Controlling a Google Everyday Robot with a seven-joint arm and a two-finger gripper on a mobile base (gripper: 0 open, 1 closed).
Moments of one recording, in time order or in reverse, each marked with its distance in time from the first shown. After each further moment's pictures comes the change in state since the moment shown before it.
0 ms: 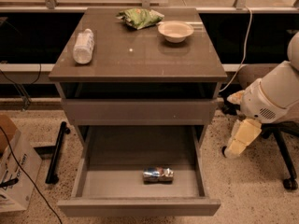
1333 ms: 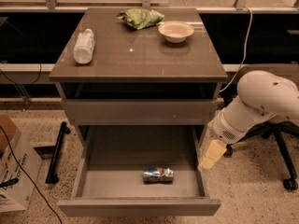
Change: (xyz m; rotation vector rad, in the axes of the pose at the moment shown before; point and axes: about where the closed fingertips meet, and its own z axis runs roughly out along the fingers) arm 0.020 0.000 0.129 -0.101 0.055 0.130
